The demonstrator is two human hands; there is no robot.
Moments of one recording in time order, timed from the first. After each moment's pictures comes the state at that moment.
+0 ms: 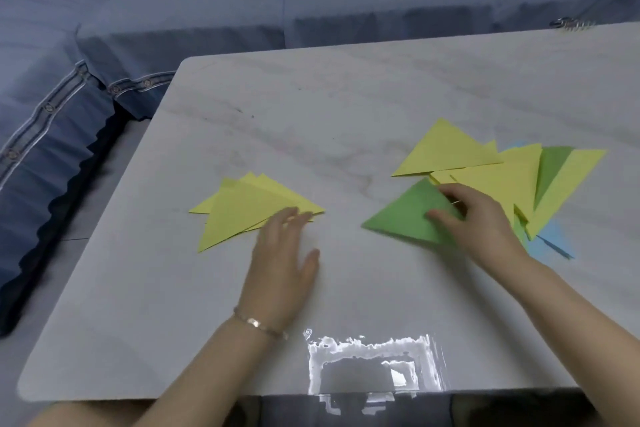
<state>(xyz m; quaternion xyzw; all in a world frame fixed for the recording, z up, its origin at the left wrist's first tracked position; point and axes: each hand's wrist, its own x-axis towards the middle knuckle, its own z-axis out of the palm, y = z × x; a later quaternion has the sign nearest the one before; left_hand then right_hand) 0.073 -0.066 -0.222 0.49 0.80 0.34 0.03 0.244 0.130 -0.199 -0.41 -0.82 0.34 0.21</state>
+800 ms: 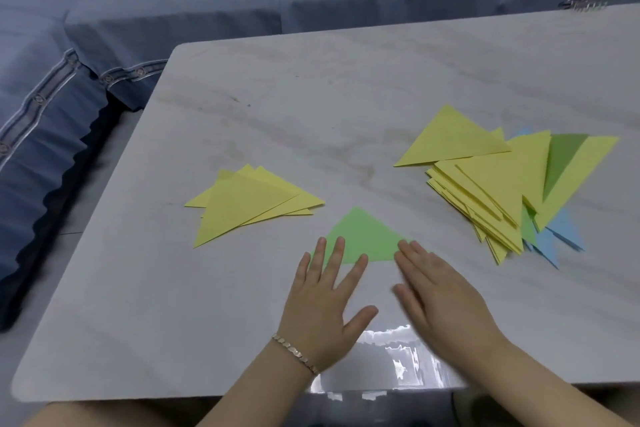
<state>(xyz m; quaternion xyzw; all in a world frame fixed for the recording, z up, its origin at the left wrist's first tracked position) 0.117 -0.072 -0.280 0.60 0.80 0.05 0.05 0.271 0.051 -0.261 -0.30 -0.95 0.11 0.05</state>
